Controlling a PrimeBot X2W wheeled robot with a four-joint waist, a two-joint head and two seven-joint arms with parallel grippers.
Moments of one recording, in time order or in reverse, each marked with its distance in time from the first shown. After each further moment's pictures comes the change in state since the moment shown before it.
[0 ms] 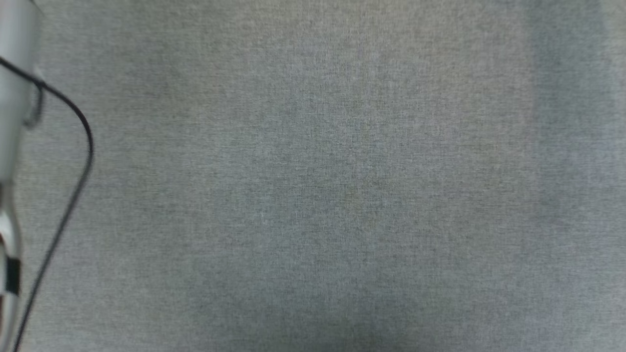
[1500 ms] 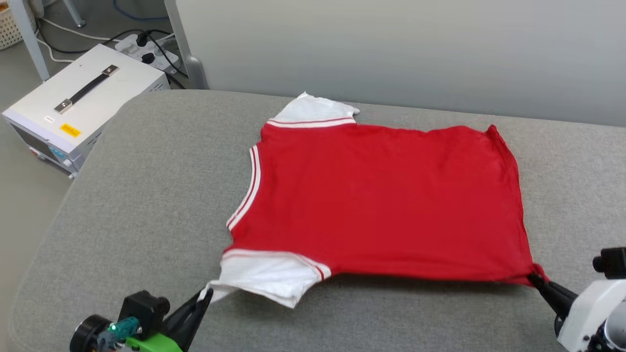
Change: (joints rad) left arm 1.397 0.269 -0.115 -0.680 -0.183 0.183 0.150; right arm 1.149 -0.370 0.292 -0.393 0.763 -0.001 0.093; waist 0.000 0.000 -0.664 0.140
